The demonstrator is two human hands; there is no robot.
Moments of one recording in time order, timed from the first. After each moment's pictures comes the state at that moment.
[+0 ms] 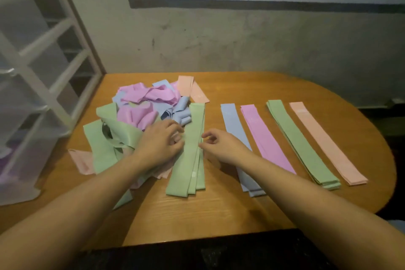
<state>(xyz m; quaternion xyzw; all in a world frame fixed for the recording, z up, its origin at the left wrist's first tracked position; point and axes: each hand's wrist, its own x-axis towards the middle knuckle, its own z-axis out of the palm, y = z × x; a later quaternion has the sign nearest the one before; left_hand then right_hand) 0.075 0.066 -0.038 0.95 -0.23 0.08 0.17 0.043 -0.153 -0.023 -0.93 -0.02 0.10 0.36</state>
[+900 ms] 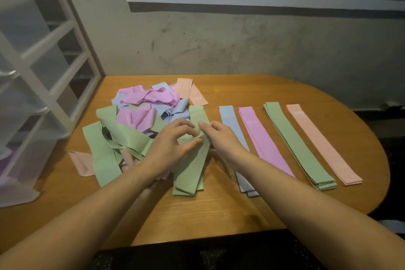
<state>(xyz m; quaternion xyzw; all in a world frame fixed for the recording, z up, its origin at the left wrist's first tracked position) 0.044 0.038 -0.014 0.86 -0.24 0.09 0.44 0.032 -0.131 0.006 -0.74 0.10 0.09 0.66</state>
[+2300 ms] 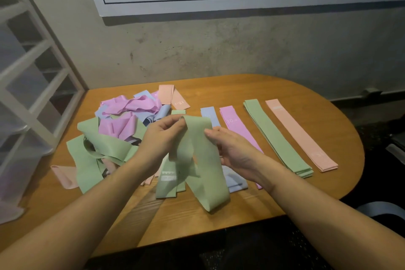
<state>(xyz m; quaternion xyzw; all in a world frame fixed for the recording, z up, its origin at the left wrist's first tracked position) 0.011 -0.014 0.050 0.70 -0.06 -0.07 0.70 -0.028 -0.199 0.033 -0.63 0.05 0.17 0.76</state>
